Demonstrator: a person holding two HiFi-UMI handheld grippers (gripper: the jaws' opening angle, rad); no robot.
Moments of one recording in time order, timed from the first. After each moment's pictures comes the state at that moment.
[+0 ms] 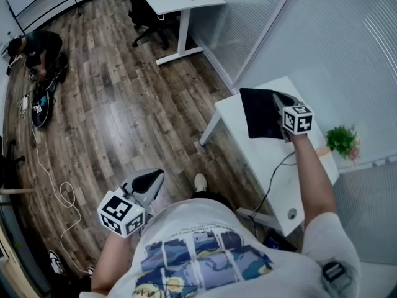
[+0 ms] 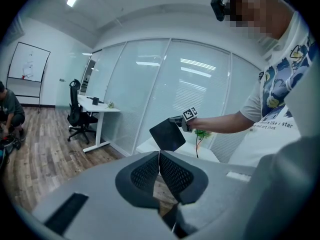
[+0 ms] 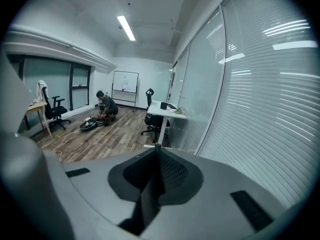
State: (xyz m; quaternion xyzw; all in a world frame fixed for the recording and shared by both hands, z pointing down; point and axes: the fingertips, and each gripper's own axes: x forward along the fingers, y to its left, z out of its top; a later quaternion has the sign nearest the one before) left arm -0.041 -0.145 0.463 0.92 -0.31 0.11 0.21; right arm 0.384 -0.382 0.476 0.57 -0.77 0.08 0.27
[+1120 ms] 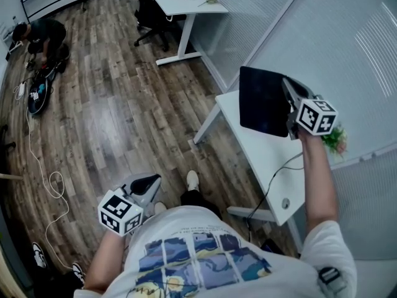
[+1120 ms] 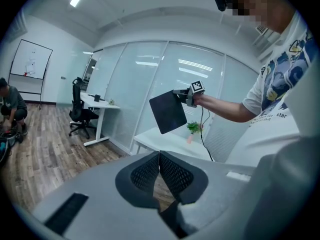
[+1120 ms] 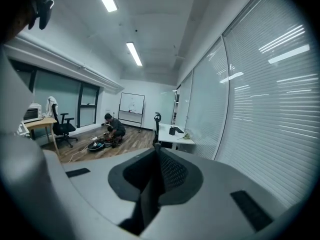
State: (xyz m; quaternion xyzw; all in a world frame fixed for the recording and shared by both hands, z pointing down) left arm -0.104 -0.027 0.489 0.92 -0.30 0.11 0.21; right arm 0.254 -0.266 0.296 0.56 -0.81 0.03 0.17
